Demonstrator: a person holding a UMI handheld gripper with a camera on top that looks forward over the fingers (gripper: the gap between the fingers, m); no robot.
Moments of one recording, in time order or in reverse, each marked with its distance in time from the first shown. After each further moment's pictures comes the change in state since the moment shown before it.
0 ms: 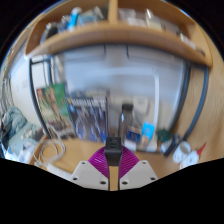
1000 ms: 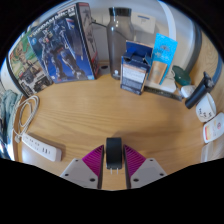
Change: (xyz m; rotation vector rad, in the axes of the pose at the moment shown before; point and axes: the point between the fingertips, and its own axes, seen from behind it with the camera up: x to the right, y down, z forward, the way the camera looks) arm 0.025 0.236 0.104 -0.584 -0.017 0.068
